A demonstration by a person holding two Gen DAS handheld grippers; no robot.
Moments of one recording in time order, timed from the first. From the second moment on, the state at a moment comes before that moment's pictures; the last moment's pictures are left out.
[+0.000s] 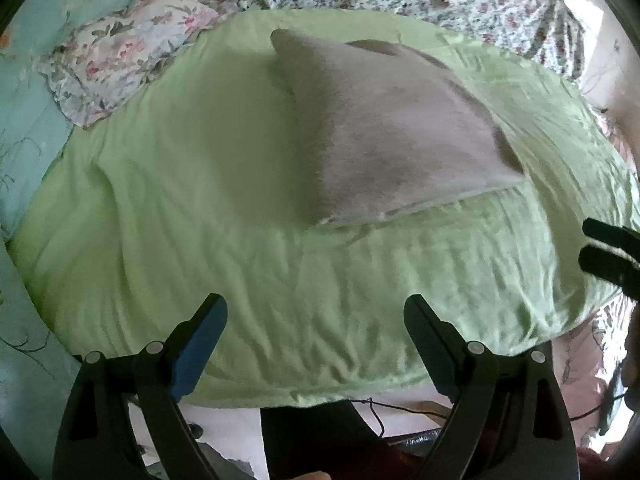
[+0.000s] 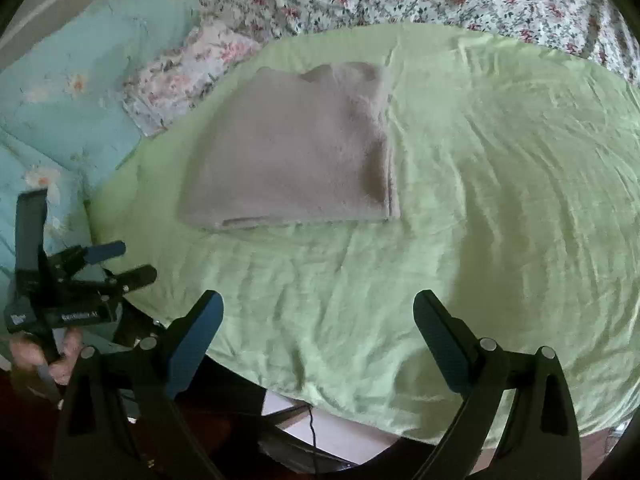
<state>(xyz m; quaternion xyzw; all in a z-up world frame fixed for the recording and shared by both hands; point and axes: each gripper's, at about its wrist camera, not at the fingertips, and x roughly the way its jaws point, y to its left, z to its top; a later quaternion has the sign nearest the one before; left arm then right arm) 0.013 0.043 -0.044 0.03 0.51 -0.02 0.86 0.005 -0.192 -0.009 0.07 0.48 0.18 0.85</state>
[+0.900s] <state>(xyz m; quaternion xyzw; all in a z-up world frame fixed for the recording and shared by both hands) 0.064 0.031 -0.023 0.05 0.48 -0.01 0.88 0.065 -0.164 -0.011 0.03 0.48 0.21 0.85</state>
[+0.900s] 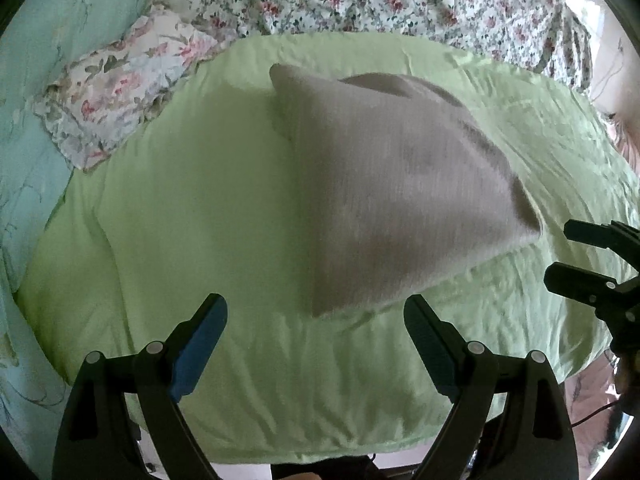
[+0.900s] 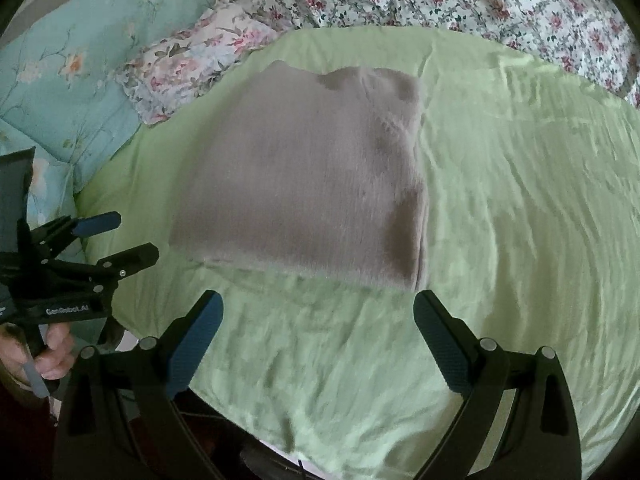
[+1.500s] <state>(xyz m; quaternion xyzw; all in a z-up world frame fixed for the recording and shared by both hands) 0.086 0.023 -0.025 0.05 0.48 0.00 0.88 0.104 -0.161 -0.009 0.04 0.48 0.21 0.85</state>
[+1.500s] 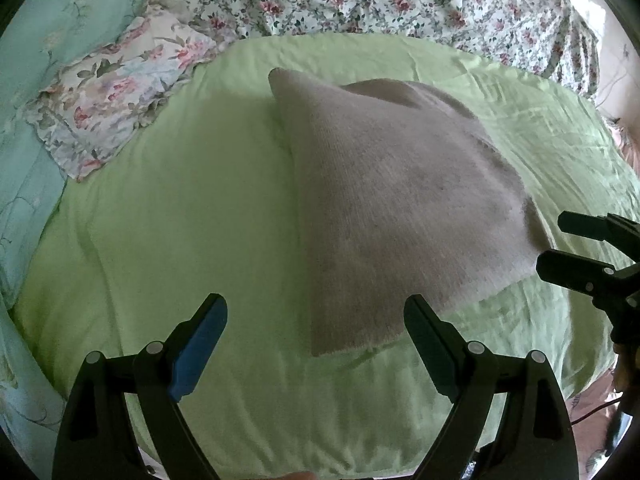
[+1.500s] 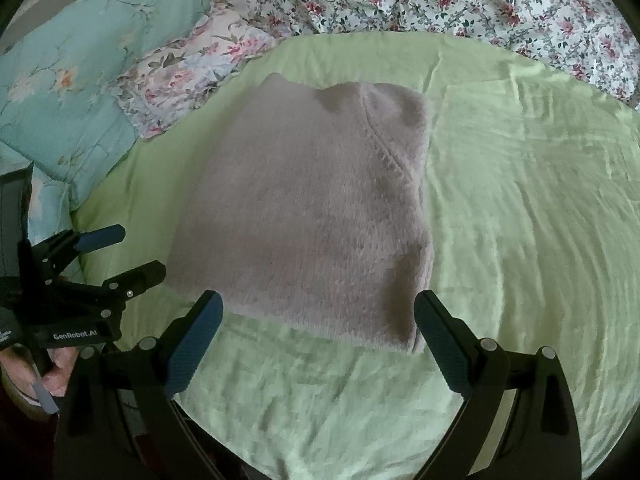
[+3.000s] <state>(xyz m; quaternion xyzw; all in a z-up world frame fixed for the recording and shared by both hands) 0.069 0.014 -0.003 0.04 0.46 -0.01 0.89 0.099 -0.160 0.003 0.03 0.47 0.20 0.86</state>
